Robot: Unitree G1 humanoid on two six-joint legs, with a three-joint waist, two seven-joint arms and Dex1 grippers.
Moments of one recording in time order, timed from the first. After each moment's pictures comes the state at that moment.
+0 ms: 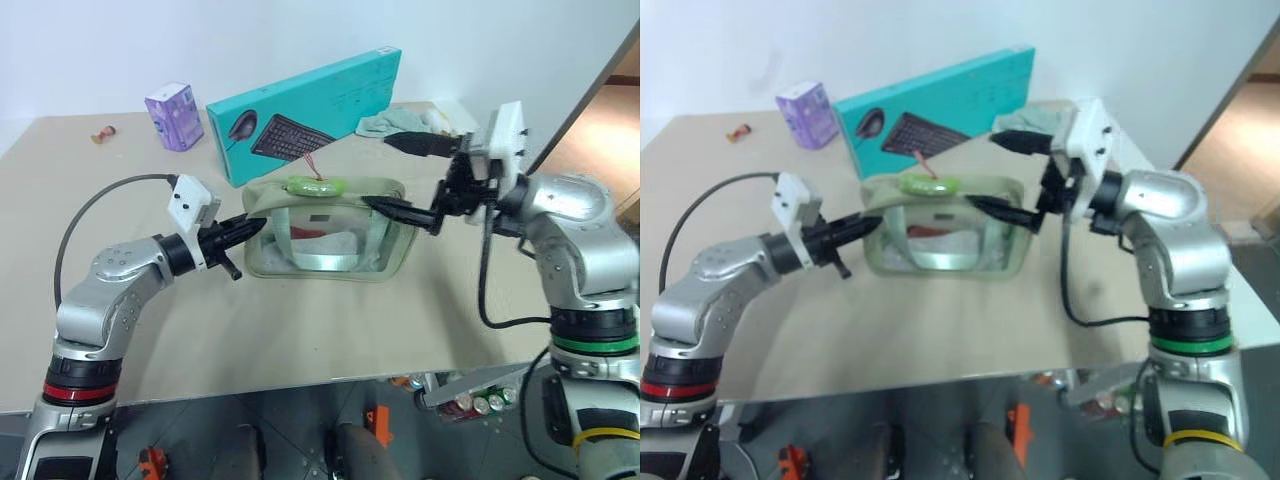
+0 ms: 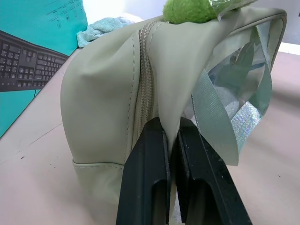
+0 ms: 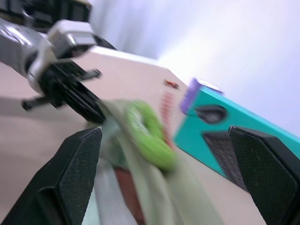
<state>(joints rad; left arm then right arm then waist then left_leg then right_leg) -0.47 0.55 0.07 -0.24 -0.50 0.60 -0.72 -0.76 -0.61 0.00 -0.13 0.45 0.36 1.02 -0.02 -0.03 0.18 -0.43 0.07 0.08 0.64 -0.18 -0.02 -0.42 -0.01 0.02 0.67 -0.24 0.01</state>
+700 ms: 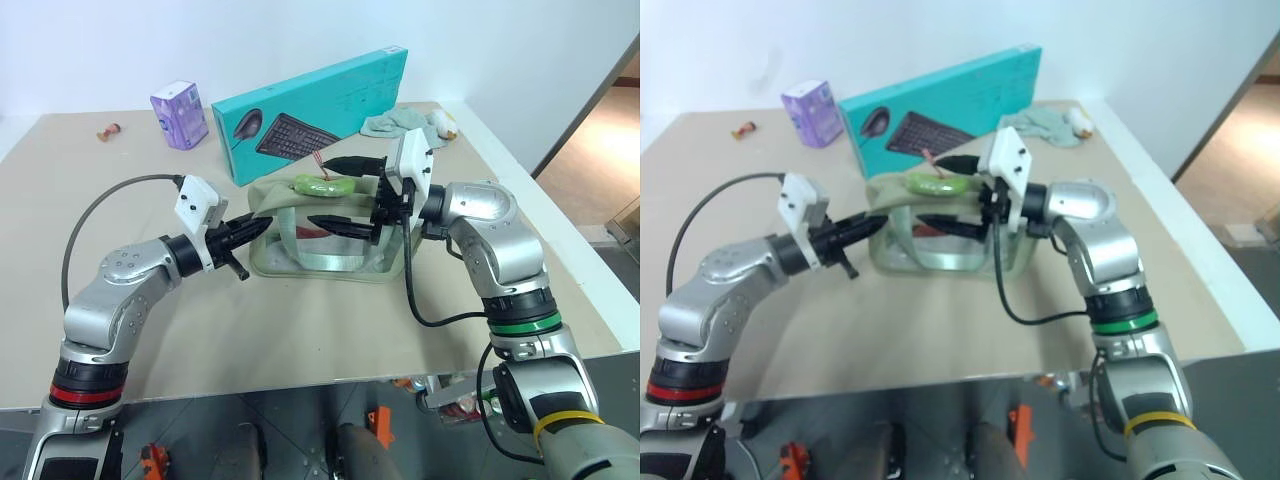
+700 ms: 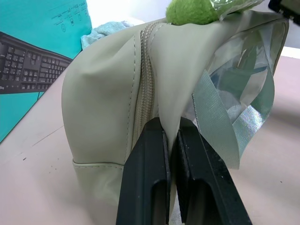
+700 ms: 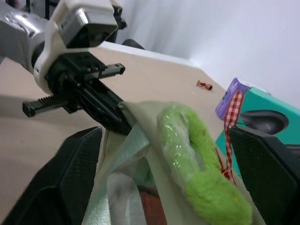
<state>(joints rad) -0.46 0.53 0.06 -0.27 -0.50 0.60 -0.67 -0.85 -0.47 0.13 0.09 0.32 0.22 1.05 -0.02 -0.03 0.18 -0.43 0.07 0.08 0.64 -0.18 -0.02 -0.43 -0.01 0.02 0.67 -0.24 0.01</state>
